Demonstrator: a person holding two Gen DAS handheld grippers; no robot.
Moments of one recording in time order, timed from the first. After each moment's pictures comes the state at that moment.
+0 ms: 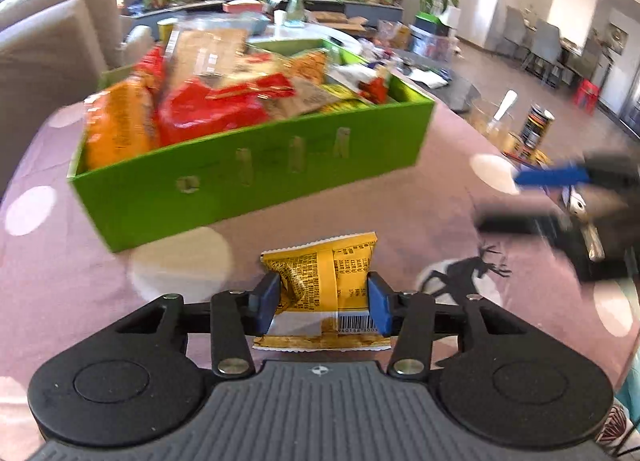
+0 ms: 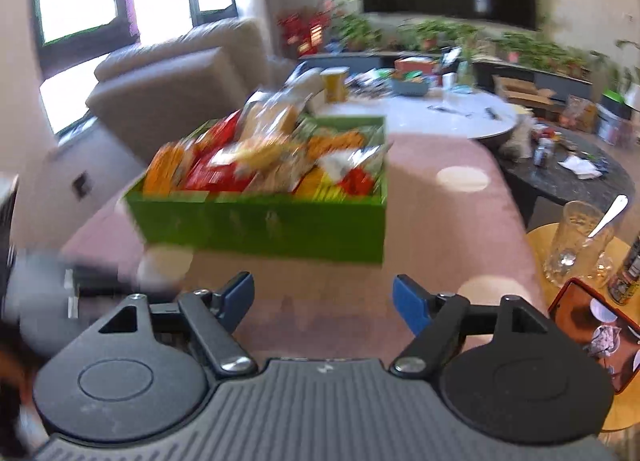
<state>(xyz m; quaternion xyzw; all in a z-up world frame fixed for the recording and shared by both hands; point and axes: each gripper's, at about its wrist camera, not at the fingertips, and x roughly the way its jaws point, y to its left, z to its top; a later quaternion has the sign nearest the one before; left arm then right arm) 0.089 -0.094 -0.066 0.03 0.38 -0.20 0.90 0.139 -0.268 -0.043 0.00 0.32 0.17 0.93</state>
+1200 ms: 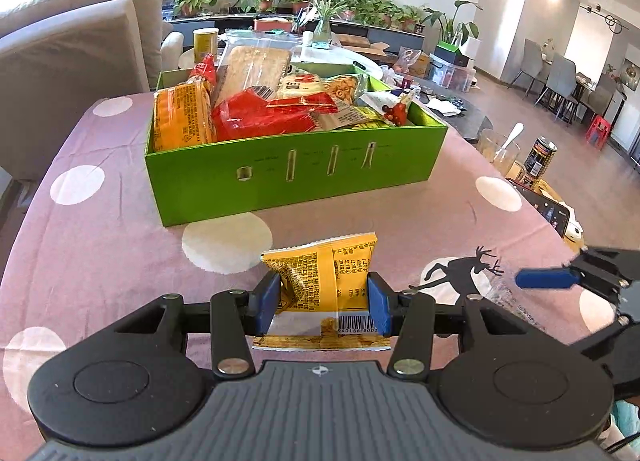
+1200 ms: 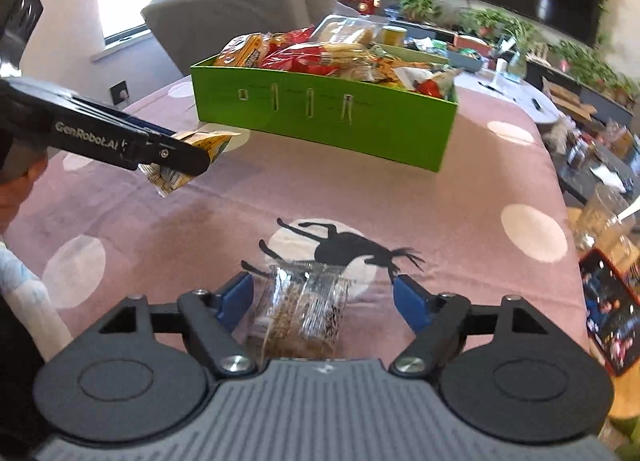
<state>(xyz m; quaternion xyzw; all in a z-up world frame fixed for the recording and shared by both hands) 0.057 -0.061 -0.053 -0.01 0.36 -0.17 0.92 0.084 -0.248 -0.078 -0.08 0.36 0.21 0.91</state>
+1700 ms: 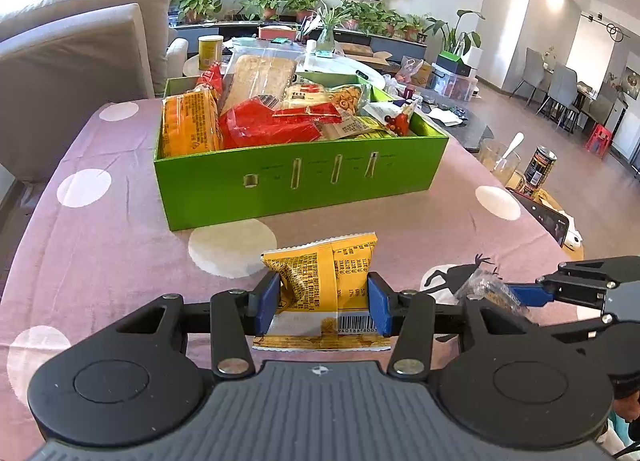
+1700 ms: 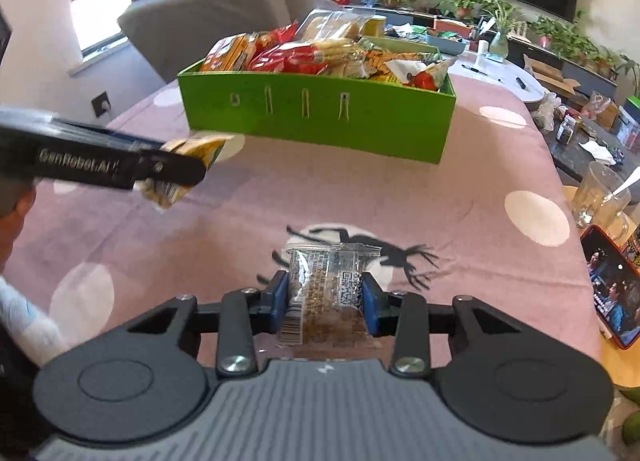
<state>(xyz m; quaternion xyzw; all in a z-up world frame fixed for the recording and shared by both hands) 0.052 -0.057 -0.049 -0.01 0.35 -0.17 0.92 0.090 -0.231 -0.073 -0.05 0.37 0.18 0.91</state>
